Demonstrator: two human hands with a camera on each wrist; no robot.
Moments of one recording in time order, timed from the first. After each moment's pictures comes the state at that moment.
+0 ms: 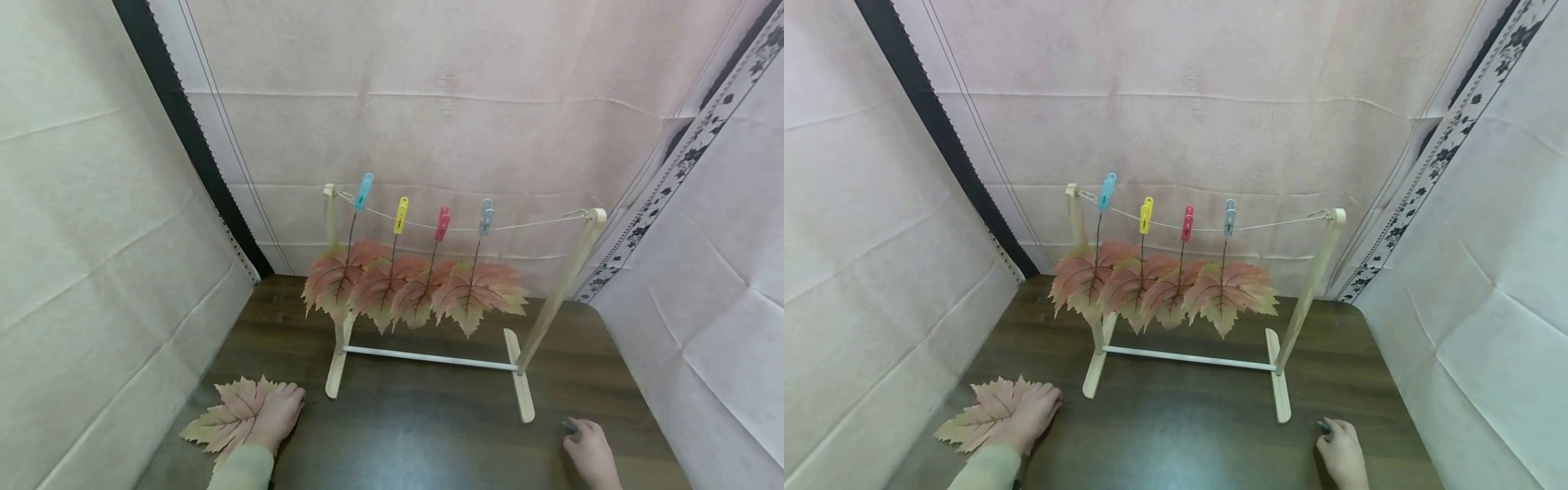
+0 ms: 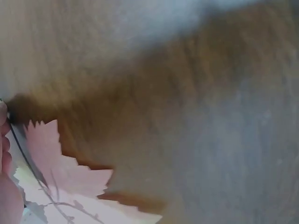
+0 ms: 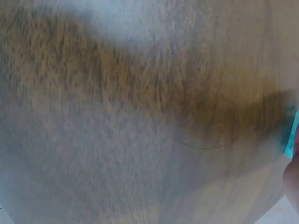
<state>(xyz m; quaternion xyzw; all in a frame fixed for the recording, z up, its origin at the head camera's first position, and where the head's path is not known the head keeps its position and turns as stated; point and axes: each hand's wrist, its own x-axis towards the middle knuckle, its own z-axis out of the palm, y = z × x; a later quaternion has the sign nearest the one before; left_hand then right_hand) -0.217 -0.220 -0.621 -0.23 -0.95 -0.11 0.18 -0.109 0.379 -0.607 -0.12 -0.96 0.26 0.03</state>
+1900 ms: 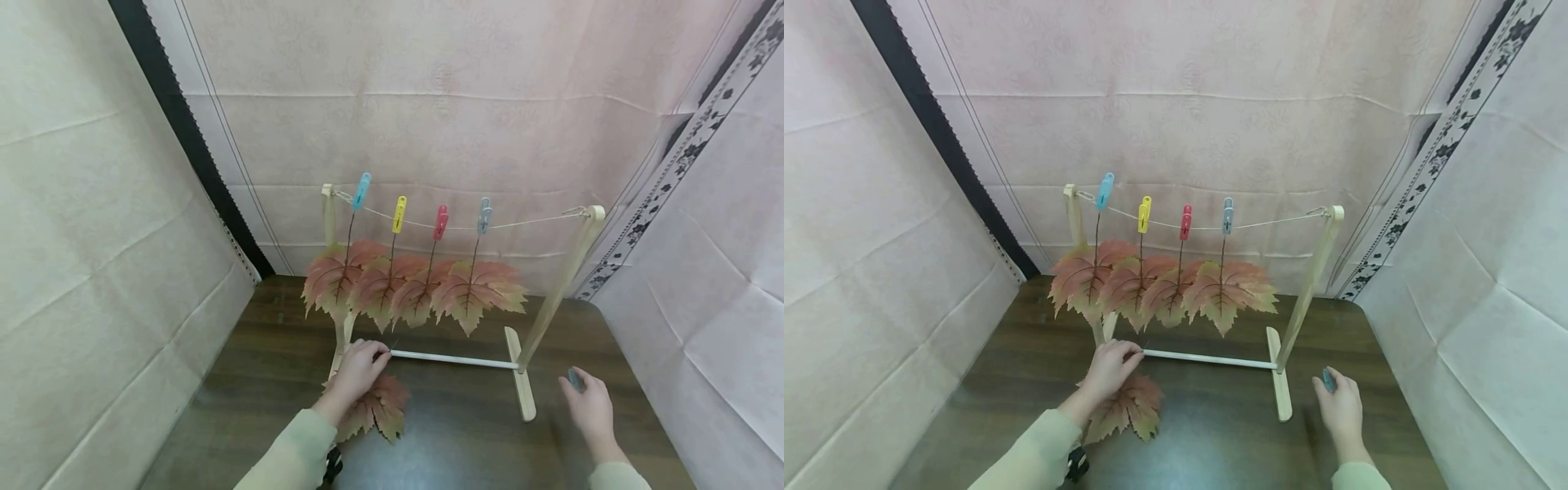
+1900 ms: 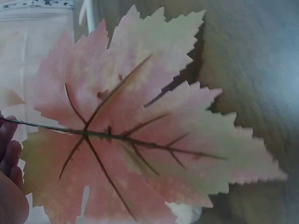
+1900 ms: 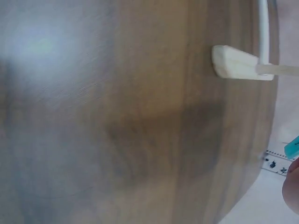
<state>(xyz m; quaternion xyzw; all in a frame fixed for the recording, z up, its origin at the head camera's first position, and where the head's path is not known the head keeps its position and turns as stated) -0.239 -0.067 -0.508 -0.23 -0.91 -0.31 0.14 -0.156 0.361 -0.537 -0.19 -0.91 0.36 0.10</state>
